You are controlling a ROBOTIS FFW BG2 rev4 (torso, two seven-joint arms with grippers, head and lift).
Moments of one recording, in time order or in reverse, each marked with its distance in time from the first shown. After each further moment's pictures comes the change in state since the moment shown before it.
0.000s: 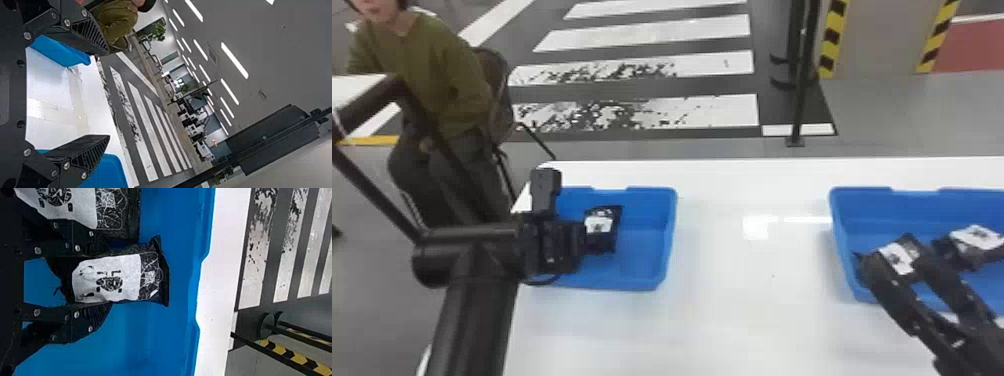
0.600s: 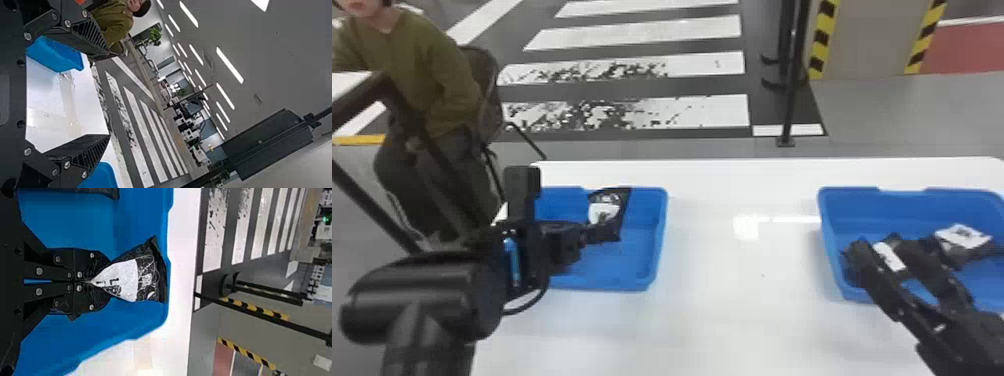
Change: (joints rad) left arm 0.244 -0.003 0.021 -0.422 0.123 -0.037 -0.078; right arm -0.025 -0.001 0.006 -0.010 -0.007 0.003 0.013
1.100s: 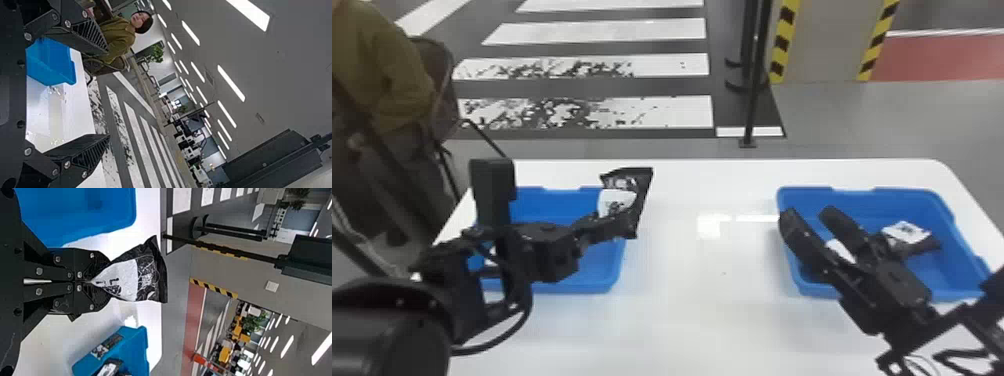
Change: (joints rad) left arm 0.158 -0.025 -0.069 -0.311 0.181 -0.015 -0.020; right arm -0.151 -0.009 0.029 0.053 0.004 0.075 0.033
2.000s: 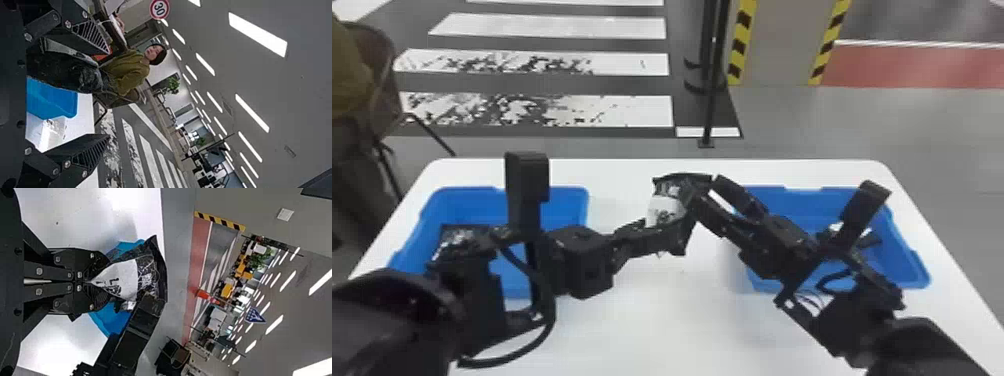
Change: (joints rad) left arm -0.043 0.019 -0.212 -0.007 0.147 -0.001 -0.003; right arm -0.259 -0.040 0.113 0.149 -0.063 0.139 0.032
